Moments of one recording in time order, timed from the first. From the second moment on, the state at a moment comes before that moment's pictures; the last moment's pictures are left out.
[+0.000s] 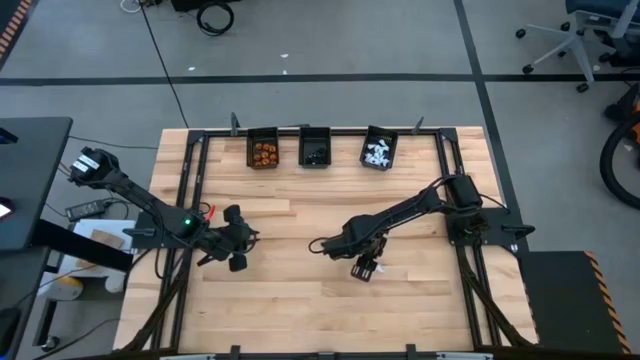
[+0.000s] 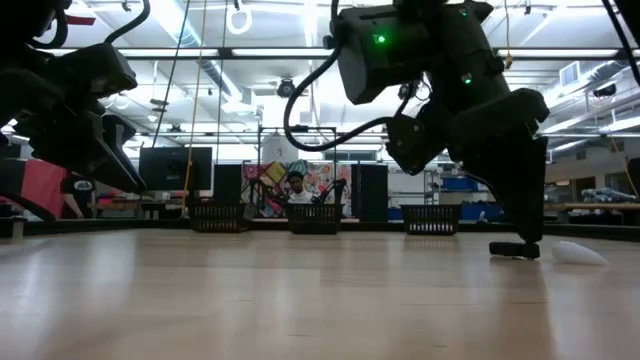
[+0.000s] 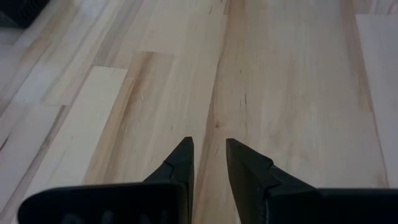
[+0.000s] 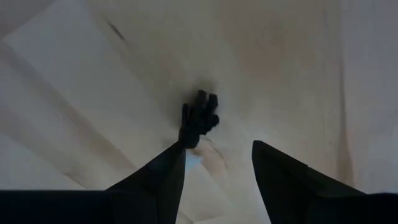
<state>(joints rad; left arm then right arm) -0.52 1.00 0.32 -0.19 -0.54 -0.49 0.23 2.05 1.42 -1.16 -0.18 0.69</state>
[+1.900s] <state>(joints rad) -0.52 1.00 0.32 -0.21 -0.54 -0.48 -0.02 2.07 1.55 -0.80 0.12 0.18</state>
